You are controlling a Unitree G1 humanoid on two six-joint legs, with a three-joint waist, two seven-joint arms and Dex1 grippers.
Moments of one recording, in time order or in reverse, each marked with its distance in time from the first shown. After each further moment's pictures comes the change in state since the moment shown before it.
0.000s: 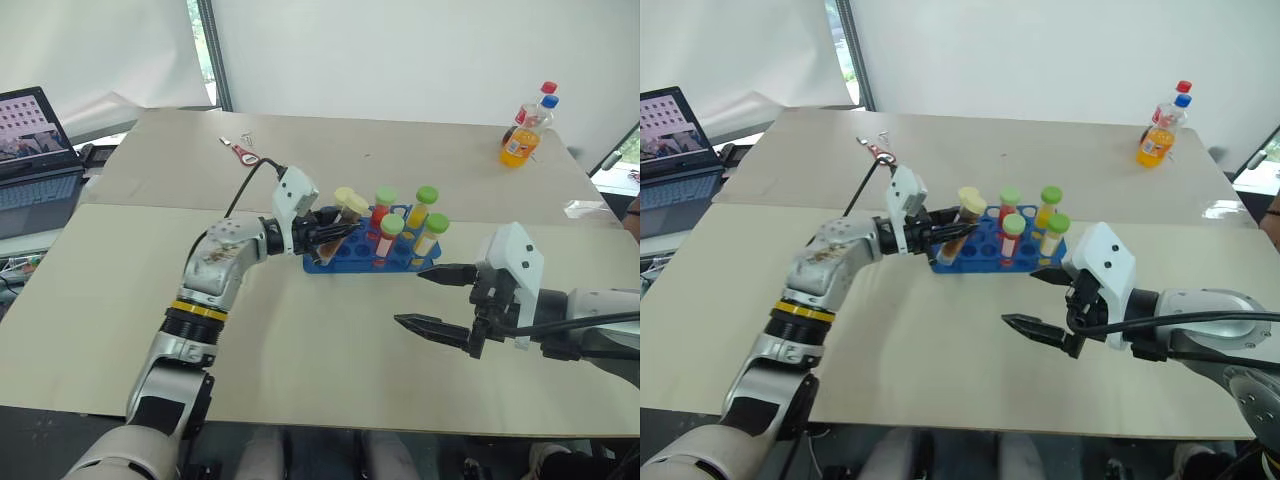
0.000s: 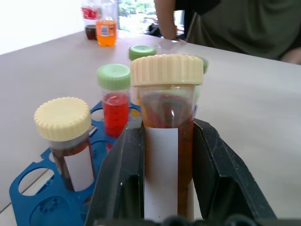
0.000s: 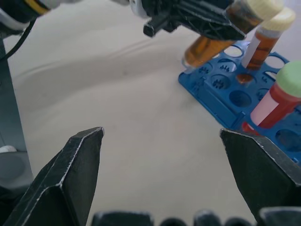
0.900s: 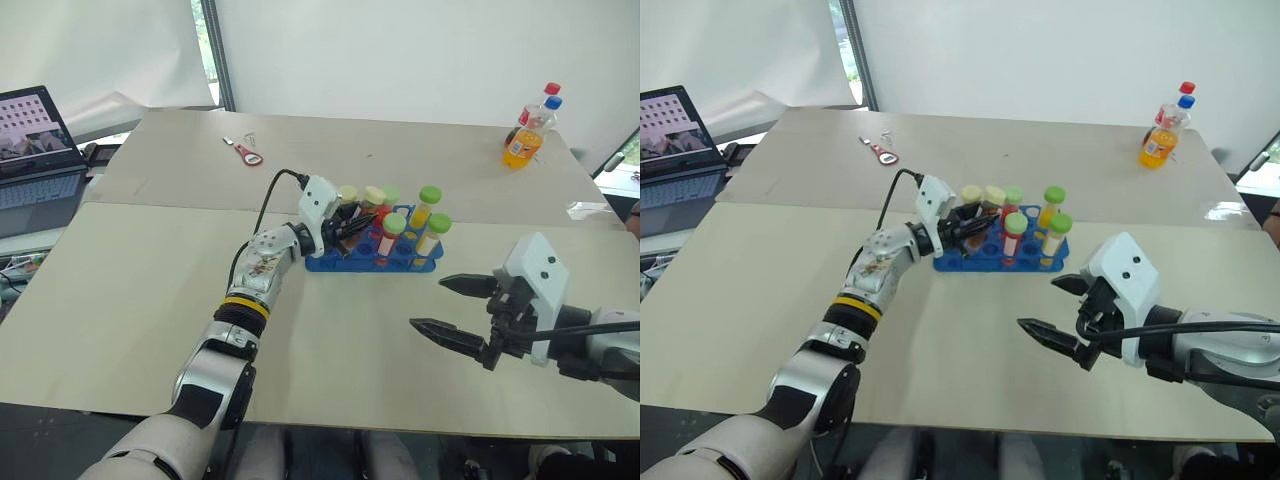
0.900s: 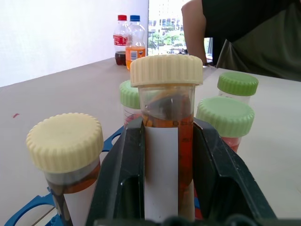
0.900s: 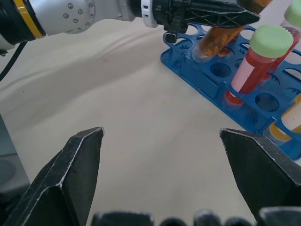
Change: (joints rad) left arm -0.075 -0.183 0.046 0.363 0.093 -0.387 0.117; right arm 0.153 -0.065 -0.134 -0.047 0.186 0.020 -0.195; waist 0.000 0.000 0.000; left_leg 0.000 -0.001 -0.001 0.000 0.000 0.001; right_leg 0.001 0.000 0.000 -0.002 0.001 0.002
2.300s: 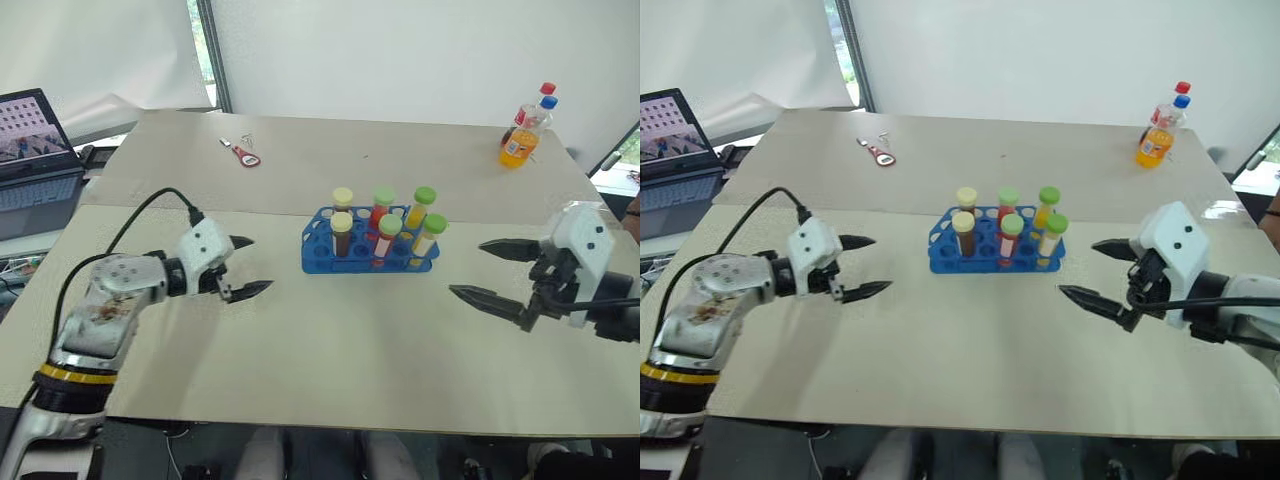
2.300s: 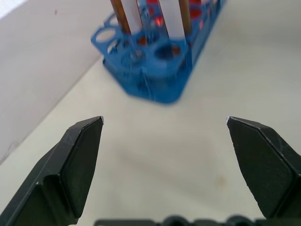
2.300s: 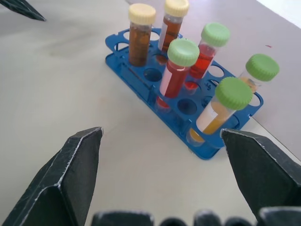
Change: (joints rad) left arm 0.549 0.764 0.069 -0.851 -0.037 0.422 -0.227; right arm 0.051 -0.091 0.000 0.322 -0.457 -0.374 0.485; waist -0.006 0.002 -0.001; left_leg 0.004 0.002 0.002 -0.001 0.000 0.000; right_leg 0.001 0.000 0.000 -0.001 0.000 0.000
